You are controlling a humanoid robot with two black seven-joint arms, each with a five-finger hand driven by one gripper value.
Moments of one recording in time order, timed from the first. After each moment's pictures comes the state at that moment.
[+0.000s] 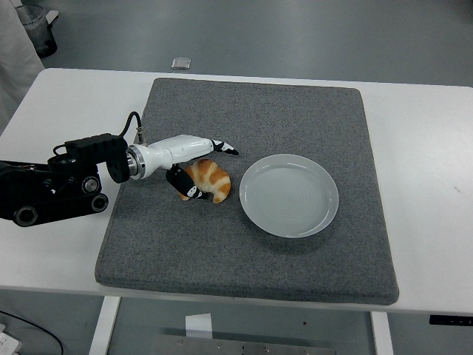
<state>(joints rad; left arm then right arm) -1.09 0.60 0.09 -1.35 1.20 0.21 -0.08 -0.02 0.00 -0.09 0.06 0.07 -0.12 0.26</state>
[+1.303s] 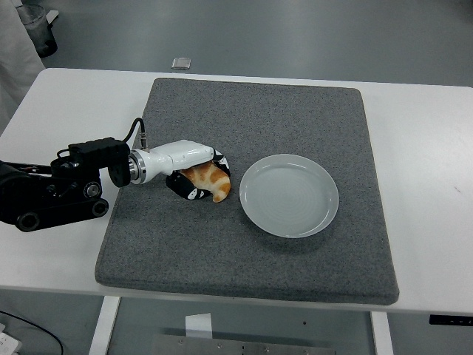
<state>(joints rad) -1.08 0.60 0.09 -1.33 1.28 0.19 -0.08 -0.02 0.00 -0.09 0.06 0.07 -0.12 0.26</state>
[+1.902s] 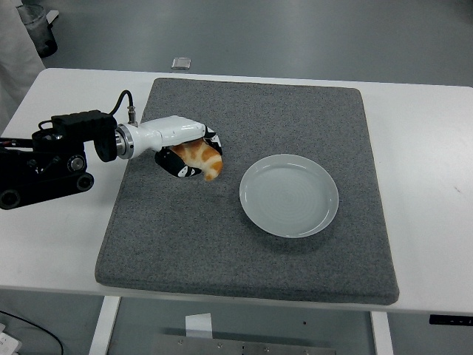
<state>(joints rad) -1.19 0.68 0.07 -1.35 1.27 0.12 -0.11 -0.02 0.00 -0.09 0.06 0.07 -0.12 0.26</state>
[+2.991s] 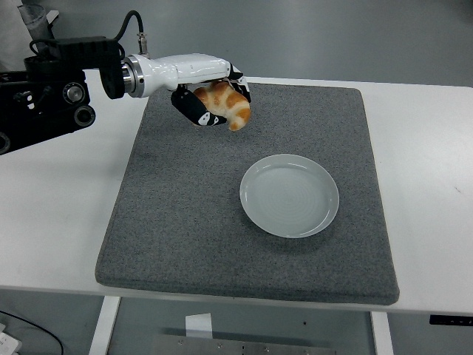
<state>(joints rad) -1.34 0.65 -0.07 -1.36 1.21 -0.06 -0.12 -0.02 0.00 -0.09 0.06 0.07 -0.12 0.26</state>
